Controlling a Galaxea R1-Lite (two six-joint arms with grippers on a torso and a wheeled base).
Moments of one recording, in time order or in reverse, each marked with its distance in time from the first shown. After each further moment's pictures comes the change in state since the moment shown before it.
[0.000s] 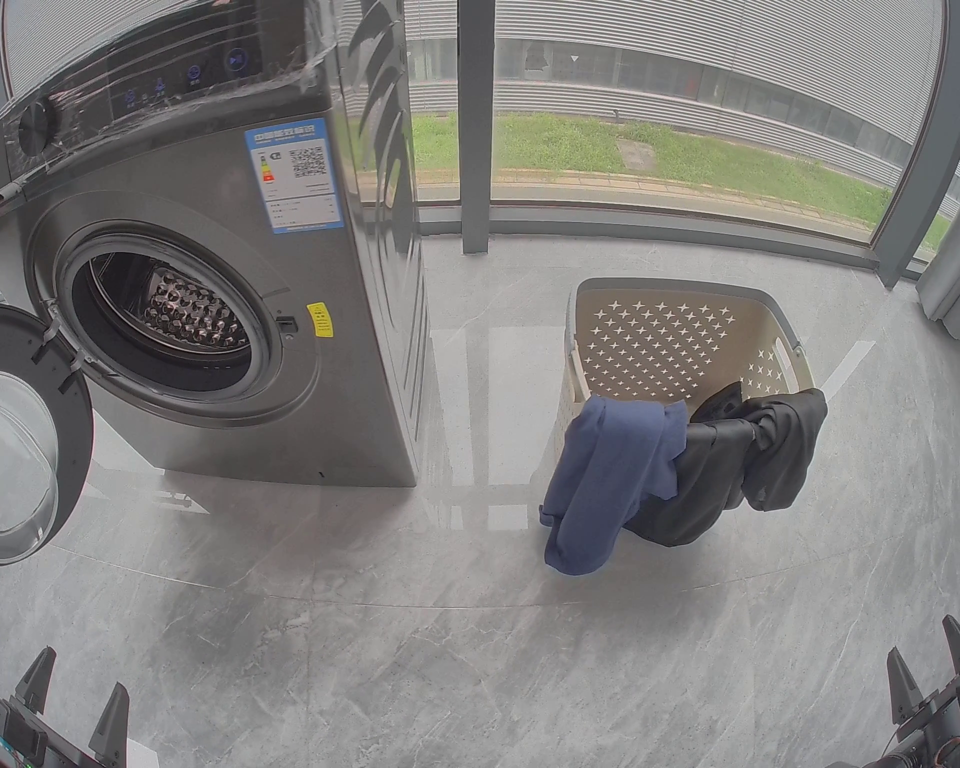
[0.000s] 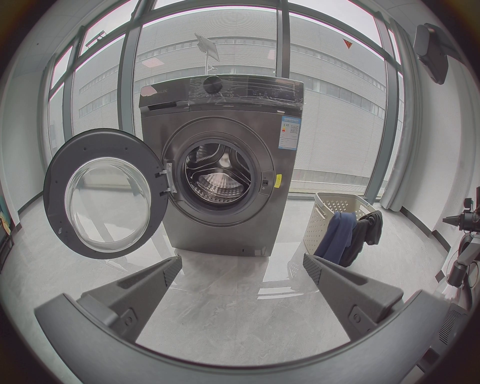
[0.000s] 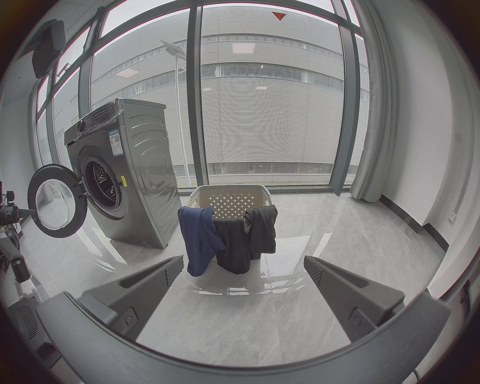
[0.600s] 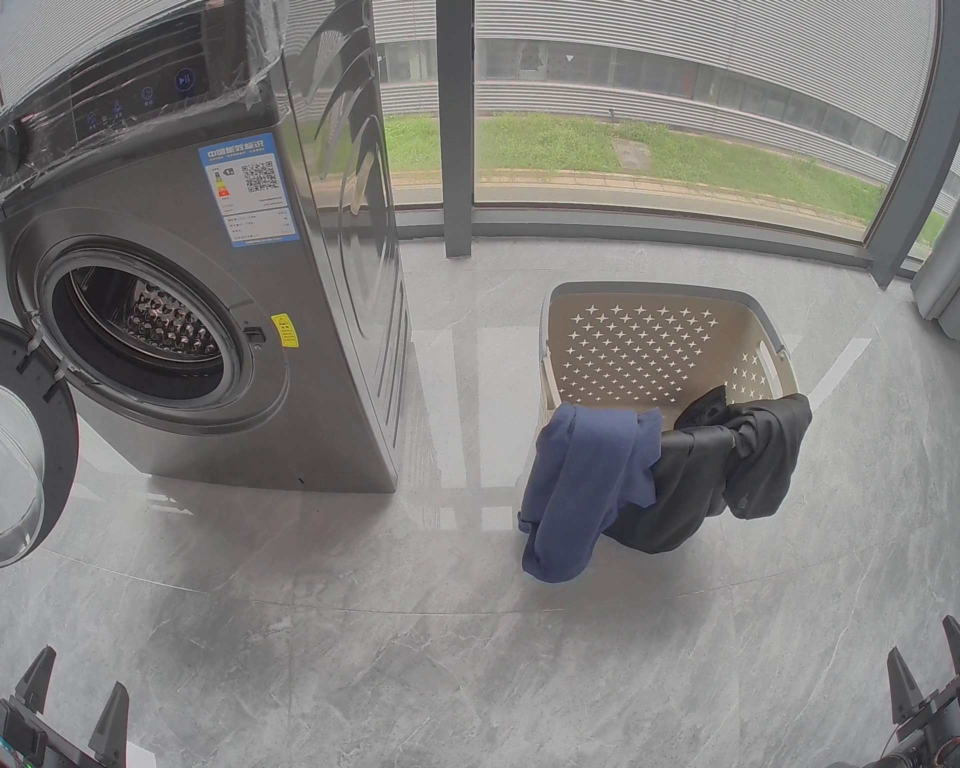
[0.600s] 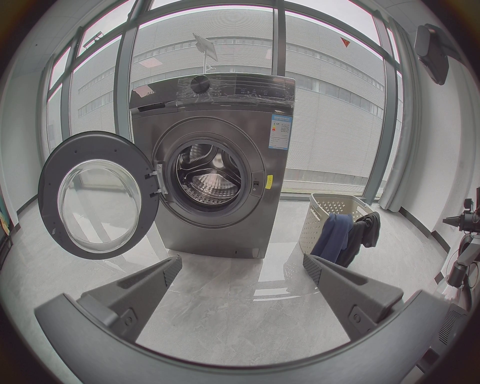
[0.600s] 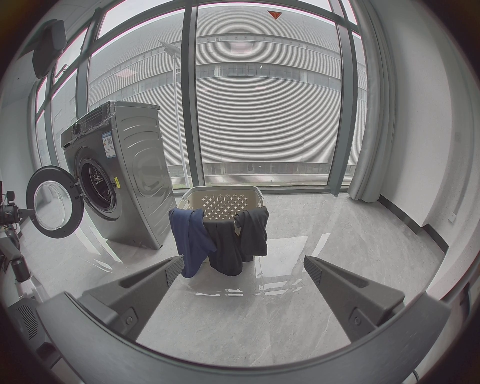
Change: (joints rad) left arm 0.000 0.000 0.000 0.000 0.001 -0.002; right arm 0.000 0.001 0.000 0.000 0.000 0.000
